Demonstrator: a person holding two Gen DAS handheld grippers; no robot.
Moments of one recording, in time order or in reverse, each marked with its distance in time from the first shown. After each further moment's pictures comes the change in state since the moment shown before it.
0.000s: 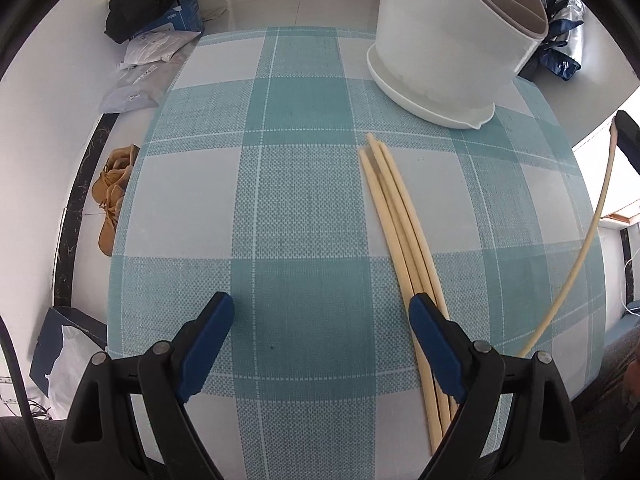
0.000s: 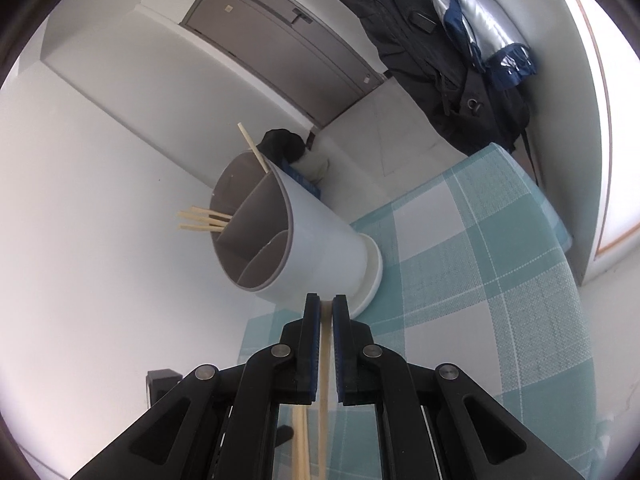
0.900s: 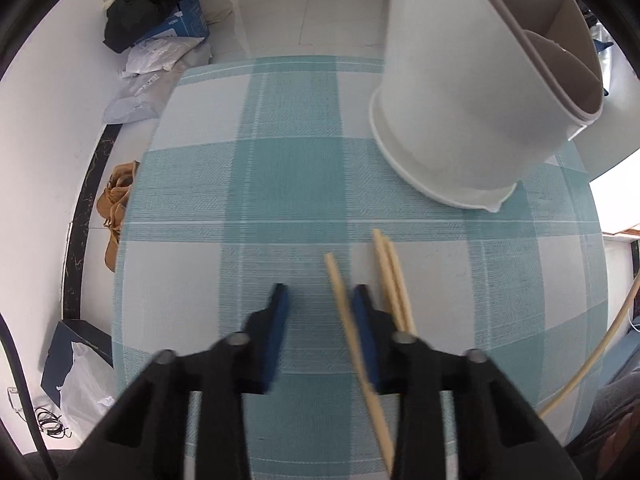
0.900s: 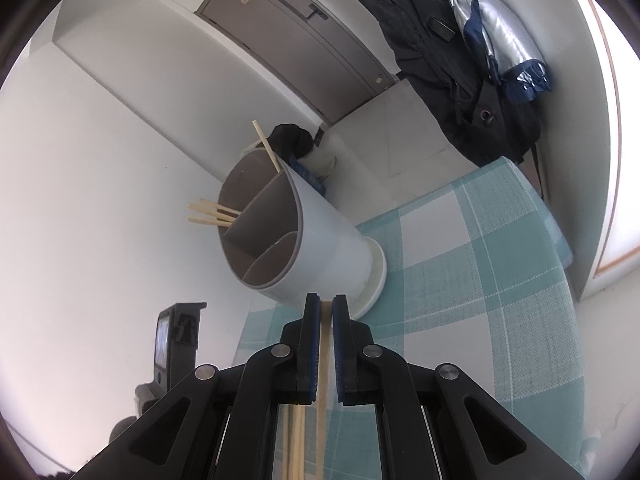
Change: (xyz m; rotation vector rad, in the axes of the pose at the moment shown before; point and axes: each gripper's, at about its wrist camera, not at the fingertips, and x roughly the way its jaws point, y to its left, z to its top) left arm 0.013 -0.013 0.044 -0.007 0.025 0.040; right arm -0.001 0.004 0.005 -0.059 0.016 0.008
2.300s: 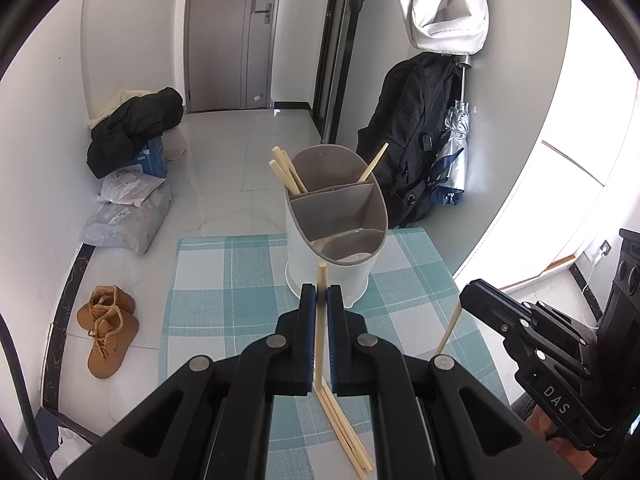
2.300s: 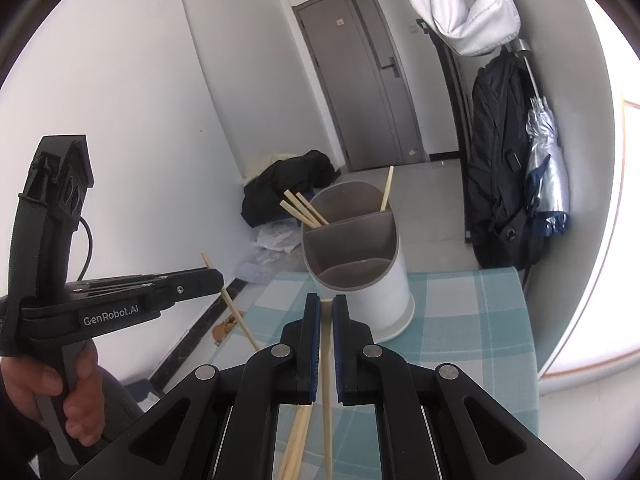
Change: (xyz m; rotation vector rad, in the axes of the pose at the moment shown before) left arm -0.162 0.003 -0.043 0.130 -0.524 -0.225; right arm -0.035 0.112 -0.045 -0.448 -0.158 -0.134
